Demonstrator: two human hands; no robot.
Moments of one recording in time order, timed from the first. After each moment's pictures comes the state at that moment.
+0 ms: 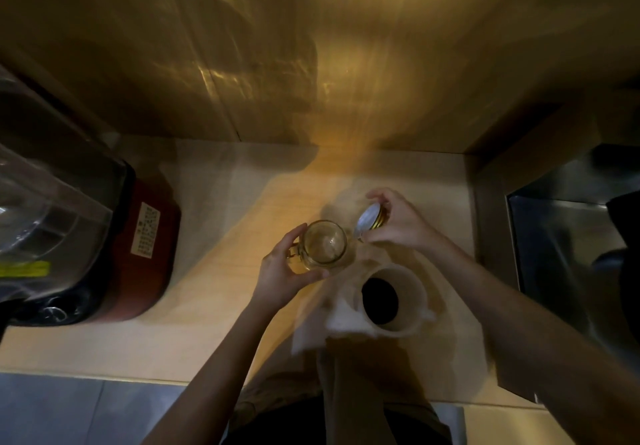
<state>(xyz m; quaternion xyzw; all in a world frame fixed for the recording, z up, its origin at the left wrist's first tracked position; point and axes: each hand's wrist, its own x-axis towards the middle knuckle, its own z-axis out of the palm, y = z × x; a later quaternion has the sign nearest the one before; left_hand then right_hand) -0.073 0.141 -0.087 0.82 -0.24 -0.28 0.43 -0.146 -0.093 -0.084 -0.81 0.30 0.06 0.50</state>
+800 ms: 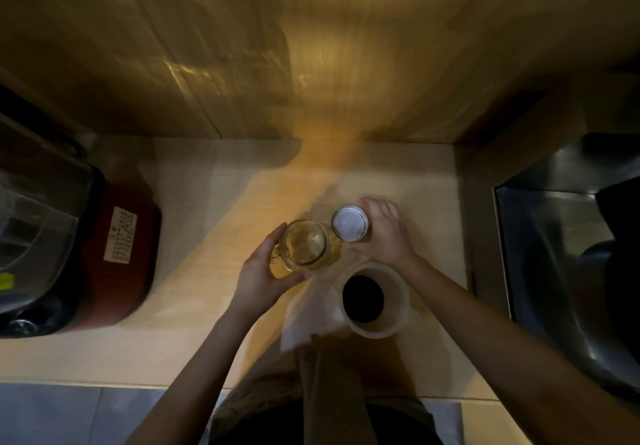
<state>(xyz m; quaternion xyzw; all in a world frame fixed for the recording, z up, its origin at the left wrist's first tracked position) -0.080 0.140 -0.080 0.84 -0.27 -0.26 0.38 -0.167 -0.085 -0.126 -0.91 0.29 0.02 0.29</state>
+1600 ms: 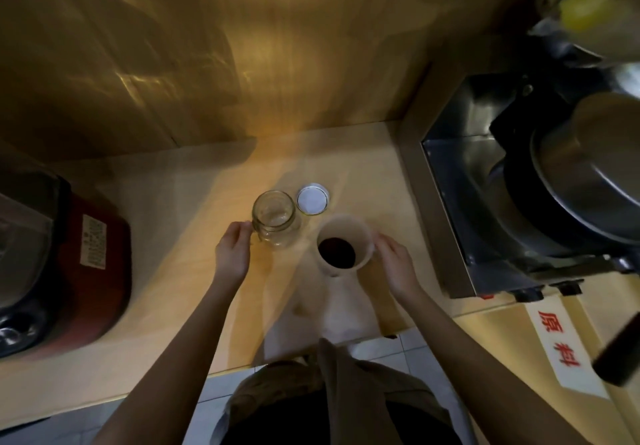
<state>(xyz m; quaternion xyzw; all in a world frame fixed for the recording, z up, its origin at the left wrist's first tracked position) -0.080 0.148 -0.093 0.82 -0.14 -0.28 0.48 -0.291 0.007 -0.077 -0.59 0.51 -0.17 0.59</state>
